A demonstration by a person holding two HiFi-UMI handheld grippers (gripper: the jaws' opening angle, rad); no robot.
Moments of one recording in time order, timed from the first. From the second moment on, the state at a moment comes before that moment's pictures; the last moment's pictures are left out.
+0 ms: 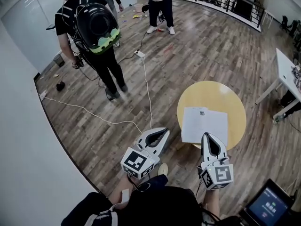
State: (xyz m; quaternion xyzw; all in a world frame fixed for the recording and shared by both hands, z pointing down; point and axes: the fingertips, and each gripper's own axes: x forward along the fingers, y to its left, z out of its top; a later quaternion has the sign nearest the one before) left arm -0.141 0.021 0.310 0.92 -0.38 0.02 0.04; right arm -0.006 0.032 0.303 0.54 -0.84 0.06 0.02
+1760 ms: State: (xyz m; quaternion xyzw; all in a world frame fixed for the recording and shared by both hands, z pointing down) left arm -0.097 -0.042 0.420 0.91 -0.37 0.08 0.15; right arm 0.022 -0.036 0.411 0.52 -0.83 0.16 0.09
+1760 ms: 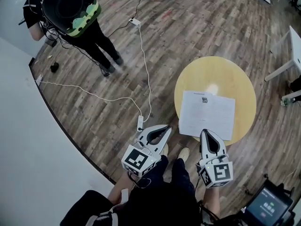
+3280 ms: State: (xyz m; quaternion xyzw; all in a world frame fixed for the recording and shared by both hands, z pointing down) left arm -0.128 -0.042 0.528 0.88 -0.39 0.12 0.26; right arm -0.027 -0.033 0.630 0.47 -0.75 0.38 0.28
